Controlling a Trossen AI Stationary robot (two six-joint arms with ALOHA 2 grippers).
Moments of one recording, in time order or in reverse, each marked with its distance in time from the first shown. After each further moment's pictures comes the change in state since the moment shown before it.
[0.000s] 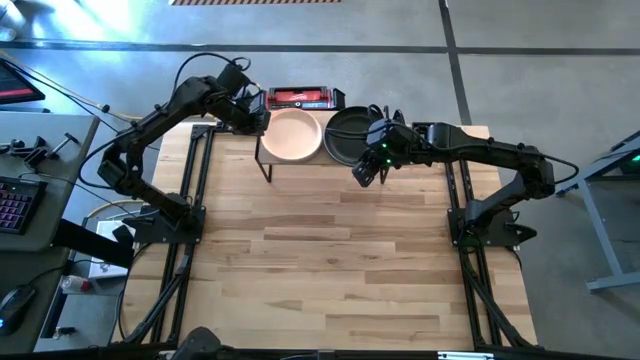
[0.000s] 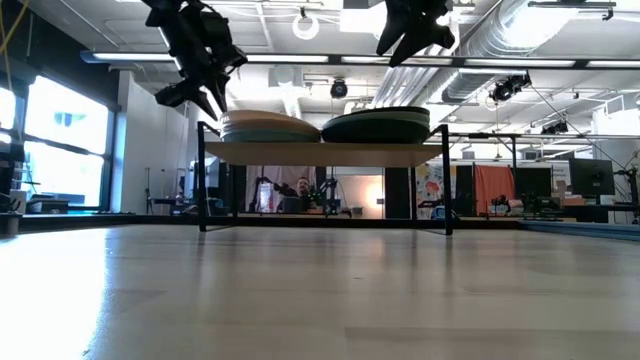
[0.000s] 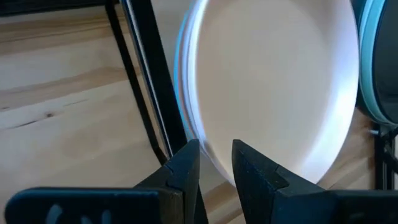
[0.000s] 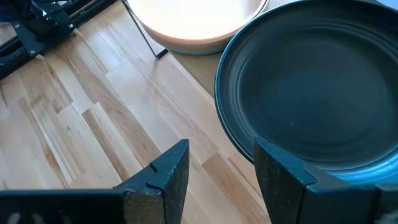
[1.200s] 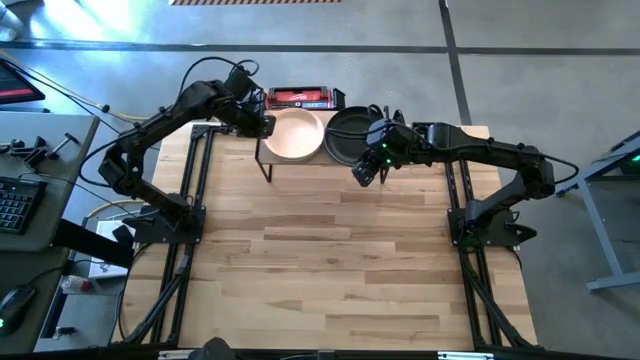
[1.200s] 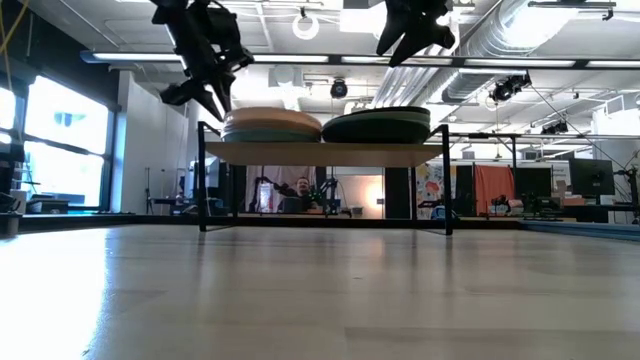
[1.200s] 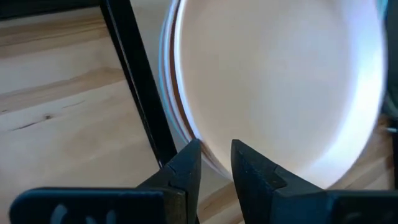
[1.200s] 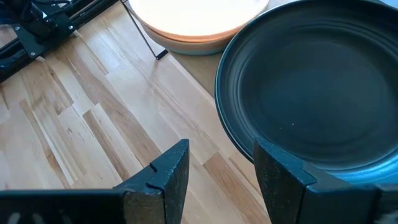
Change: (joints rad) left arm -0.084 0.005 0.000 0.019 -0.066 -0.031; right arm 0.000 0.000 0.000 0.001 0.000 0.011
